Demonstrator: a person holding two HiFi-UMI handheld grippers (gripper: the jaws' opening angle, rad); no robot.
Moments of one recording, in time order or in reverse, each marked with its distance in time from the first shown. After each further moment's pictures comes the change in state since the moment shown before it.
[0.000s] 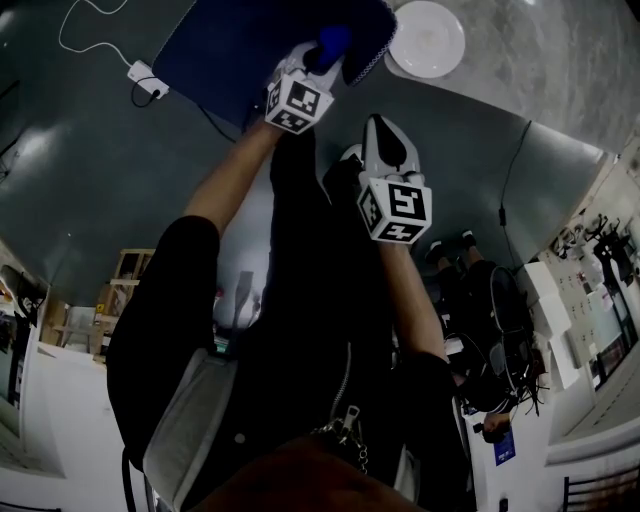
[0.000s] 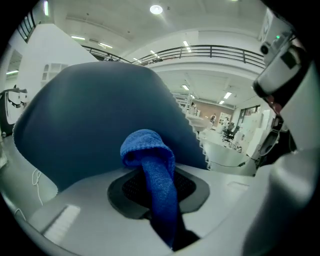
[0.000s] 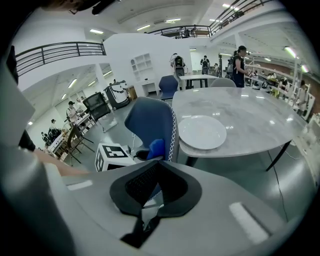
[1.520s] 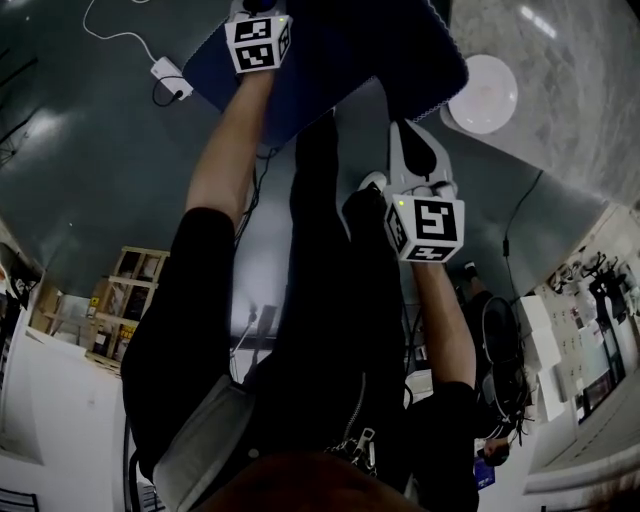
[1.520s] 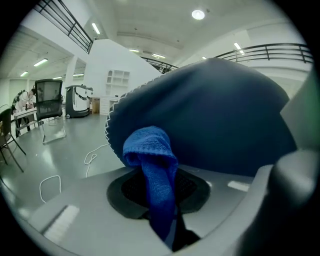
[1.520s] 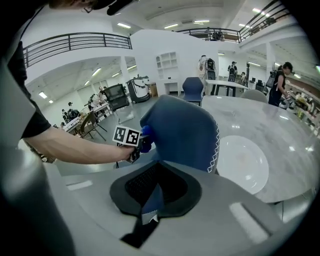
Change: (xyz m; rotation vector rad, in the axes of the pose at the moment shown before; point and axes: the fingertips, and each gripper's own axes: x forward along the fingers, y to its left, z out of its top) left arm -0.052 0.301 -0.029 -0.321 -0.092 0.568; right arm 0.068 0.050 0.051 -0.247 0.006 0.134
